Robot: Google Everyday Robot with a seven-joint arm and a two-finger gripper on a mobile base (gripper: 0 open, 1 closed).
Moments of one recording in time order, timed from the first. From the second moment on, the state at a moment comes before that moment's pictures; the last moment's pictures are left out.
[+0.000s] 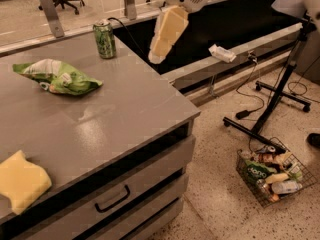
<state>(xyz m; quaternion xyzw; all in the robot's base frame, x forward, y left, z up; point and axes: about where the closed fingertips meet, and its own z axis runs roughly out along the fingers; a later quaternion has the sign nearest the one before) 0.598 0.002 1.031 -0.70 0.62 0.09 0.33</state>
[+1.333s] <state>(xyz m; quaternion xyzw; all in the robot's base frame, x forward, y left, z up) 0.632 0.168 0.957 -0.72 0.60 0.18 0.29</state>
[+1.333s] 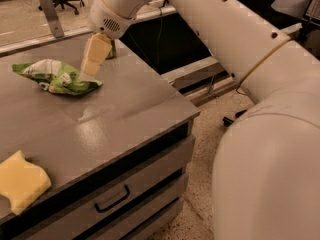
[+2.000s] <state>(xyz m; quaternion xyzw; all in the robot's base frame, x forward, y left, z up) 0.658 0.225 0.897 -0.73 0.59 0.22 0.27</state>
